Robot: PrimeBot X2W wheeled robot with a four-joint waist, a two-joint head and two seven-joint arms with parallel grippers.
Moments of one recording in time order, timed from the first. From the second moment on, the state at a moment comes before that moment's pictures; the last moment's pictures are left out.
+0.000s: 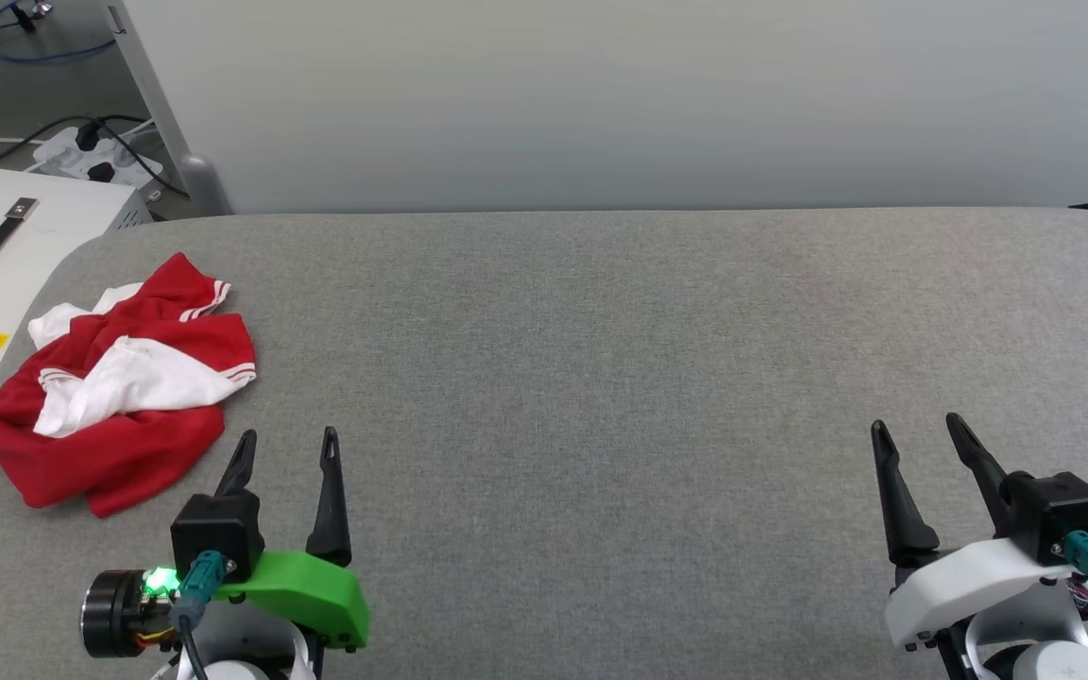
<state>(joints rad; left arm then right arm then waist) 0.02 0.06 0.00 0.00 -0.03 0.01 -0.05 0.02 -0.05 -0.02 -0.02 0.08 0.13 -0.05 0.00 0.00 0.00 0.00</state>
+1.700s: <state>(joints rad) 0.02 0.06 -0.03 0.01 -0.07 0.02 -0.15 0.06 -0.05 -0.03 -0.05 0.14 0.13 -0.16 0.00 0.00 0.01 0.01</state>
